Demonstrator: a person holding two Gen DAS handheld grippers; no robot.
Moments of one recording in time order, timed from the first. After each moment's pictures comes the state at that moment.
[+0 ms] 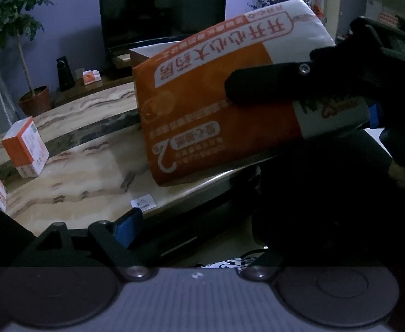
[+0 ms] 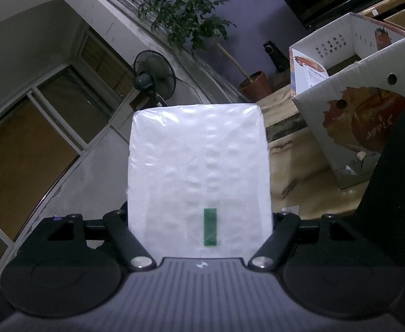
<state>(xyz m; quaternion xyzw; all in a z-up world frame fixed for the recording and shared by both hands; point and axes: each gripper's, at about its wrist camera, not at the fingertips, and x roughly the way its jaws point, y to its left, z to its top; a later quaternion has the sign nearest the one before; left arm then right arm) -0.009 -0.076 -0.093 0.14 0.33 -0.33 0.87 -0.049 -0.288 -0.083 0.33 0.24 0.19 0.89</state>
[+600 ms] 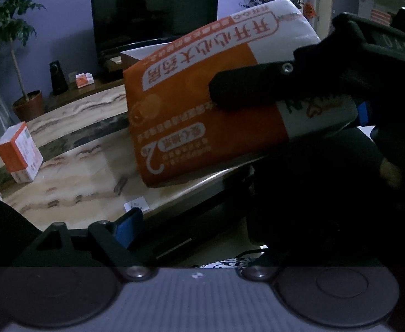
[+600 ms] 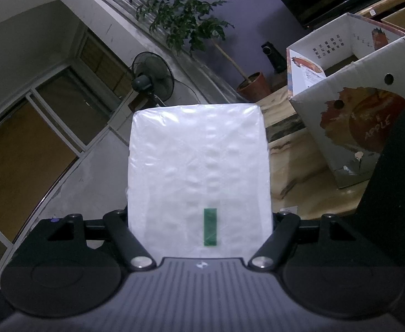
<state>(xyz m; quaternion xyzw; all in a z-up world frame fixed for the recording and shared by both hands) -0.012 -0.082 -0.092 0.15 0.33 -0.35 0.86 -0.049 -0.290 -0.085 0.33 0.24 0.19 0.89</state>
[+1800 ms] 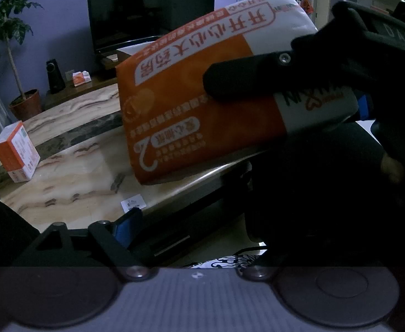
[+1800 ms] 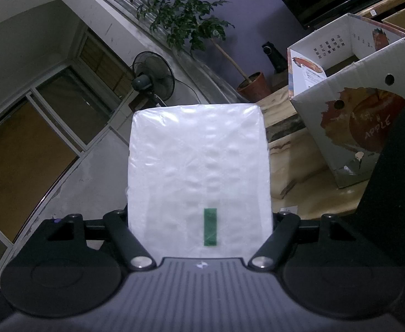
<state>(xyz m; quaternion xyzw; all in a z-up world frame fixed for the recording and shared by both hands) -0.012 -0.084 -0.094 0.15 0.34 -0.35 0.86 -0.050 -0.290 -0.085 0.33 0.24 0.19 0.89</state>
